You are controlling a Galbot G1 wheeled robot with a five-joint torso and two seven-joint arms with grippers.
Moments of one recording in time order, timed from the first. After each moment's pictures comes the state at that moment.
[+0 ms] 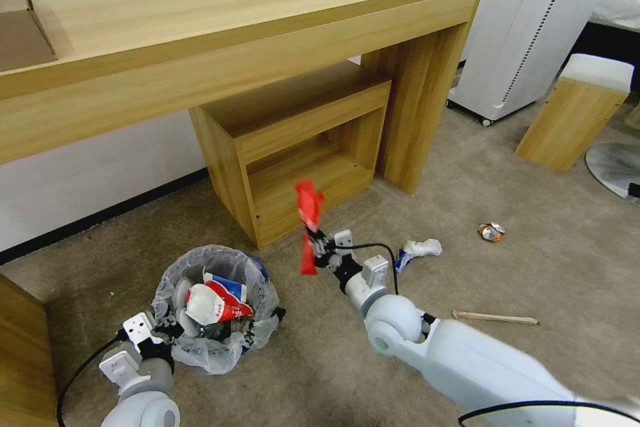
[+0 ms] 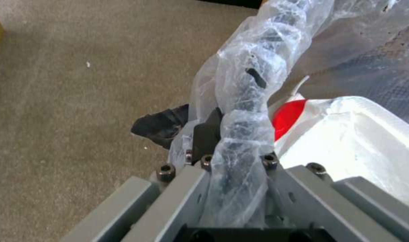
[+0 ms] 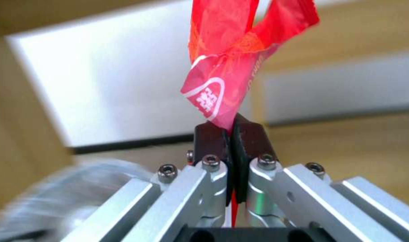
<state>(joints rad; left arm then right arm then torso) 1.60 -1.60 -0.74 -2.09 -0.43 0.36 -0.27 -0.56 0.93 -0.62 1.87 0.85 0.17 0.23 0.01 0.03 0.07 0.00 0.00</state>
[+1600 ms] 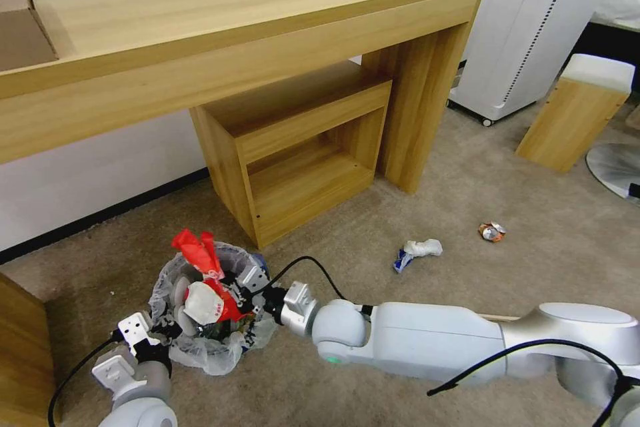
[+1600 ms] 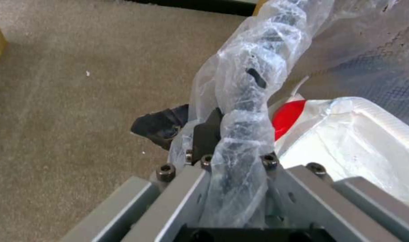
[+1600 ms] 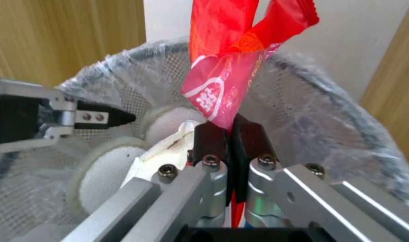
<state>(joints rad) 1.64 -1.61 -0.73 -2.15 -0.41 0.36 -0.26 -0.24 1.19 -1.12 1.58 0.76 0.17 0.26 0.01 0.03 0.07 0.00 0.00</state>
